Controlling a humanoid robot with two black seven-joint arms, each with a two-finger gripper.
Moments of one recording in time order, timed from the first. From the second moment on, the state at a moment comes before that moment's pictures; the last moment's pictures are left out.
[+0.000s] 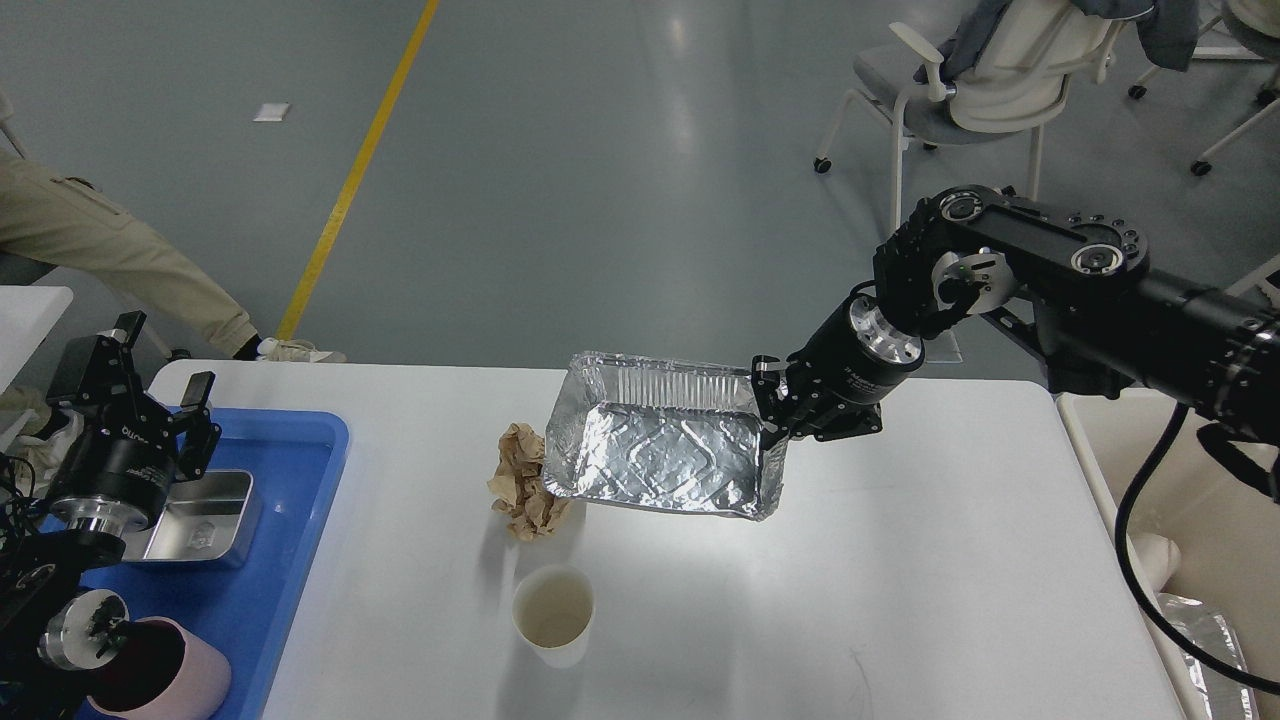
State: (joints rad) left arm -0.14 0.40 -1.26 -1.06 0.56 -0.13 -0.43; right arm 1.32 -0.27 0.02 0.87 -0.14 0.87 -0.74
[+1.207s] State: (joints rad) left arm 0.01 1.61 -0.77 -1.39 0.56 -0.15 -0.48; right arm 1.35 -0.24 0.05 0.86 -0.16 0.87 -0.73
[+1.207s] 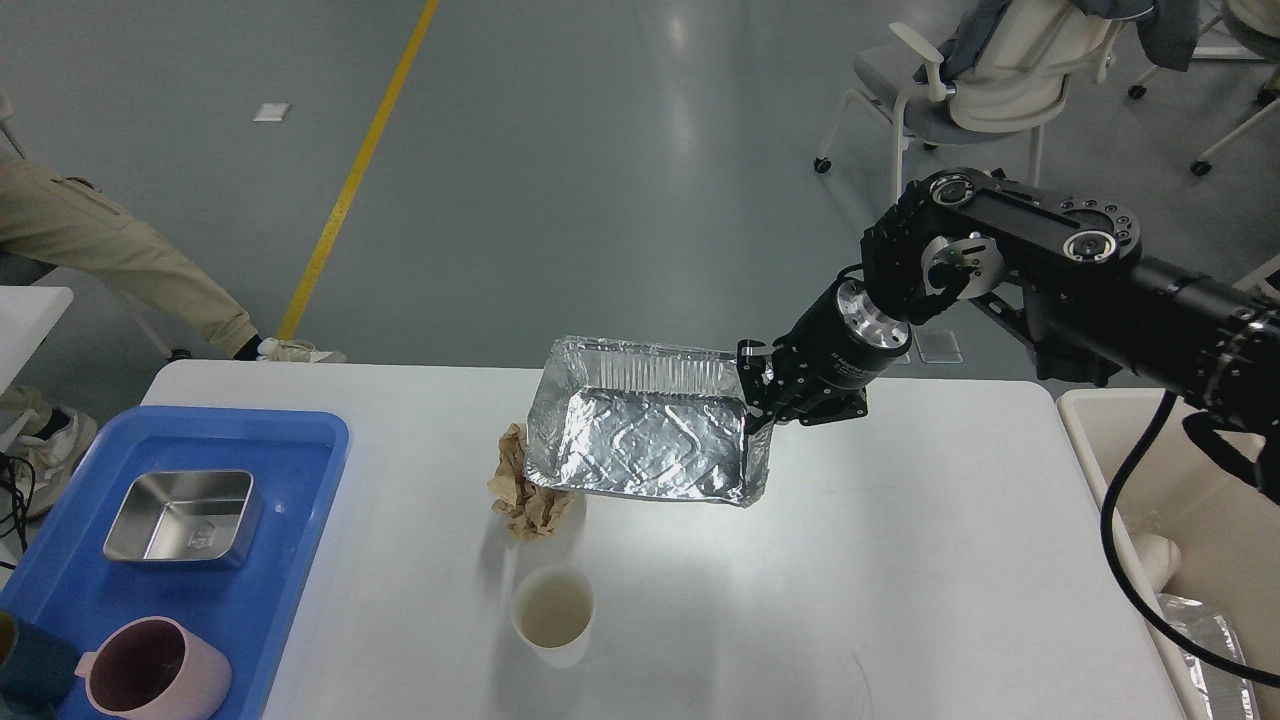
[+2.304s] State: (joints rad) left arm -0.82 0.97 -0.37 -1.31 2.06 -0.37 -0.67; right arm 1.35 -0.24 0.07 0.86 -0.16 0.87 -0.73
